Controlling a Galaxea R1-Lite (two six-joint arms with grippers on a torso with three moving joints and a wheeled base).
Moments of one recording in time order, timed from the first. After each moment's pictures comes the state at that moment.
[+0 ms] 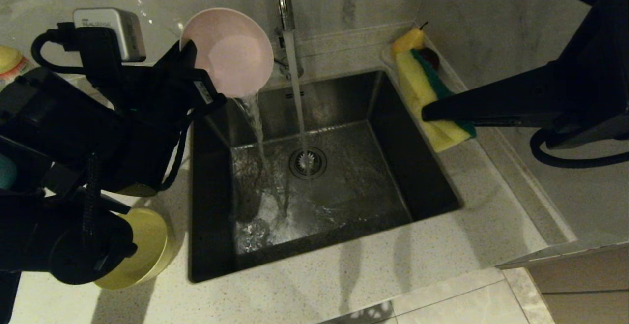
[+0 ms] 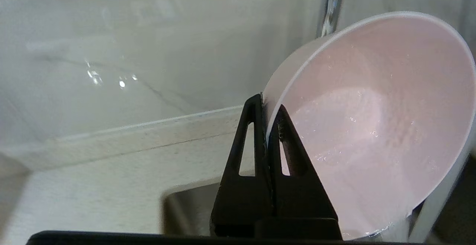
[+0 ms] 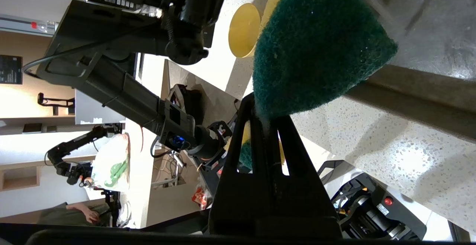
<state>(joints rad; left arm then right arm) -0.43 1.71 -0.81 -1.52 0.33 0.31 0.74 1.40 -1.58 0.45 0.38 0.49</state>
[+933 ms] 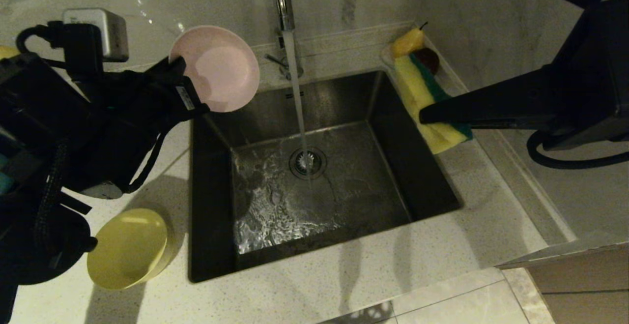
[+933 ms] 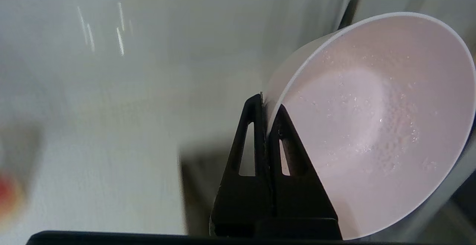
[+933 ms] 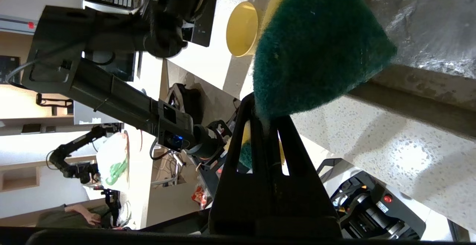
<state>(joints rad) -0.35 1.61 -0.81 -1.21 0.30 0.19 0.73 1.41 -1.58 0.45 0.37 0.49</state>
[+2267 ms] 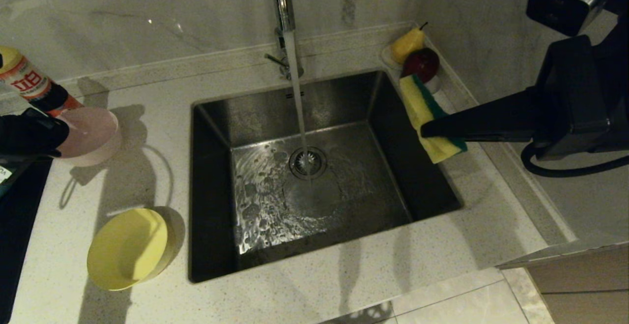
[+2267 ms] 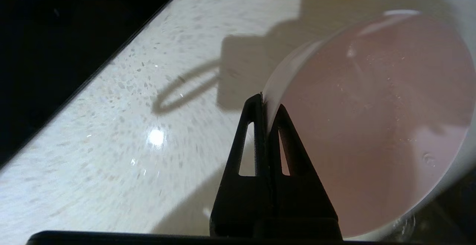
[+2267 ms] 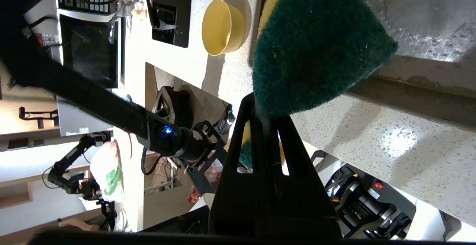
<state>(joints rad) 0.36 1.70 -1.46 0.37 0.11 -0.78 0.67 1.42 -1.54 0.45 0.38 0.49</state>
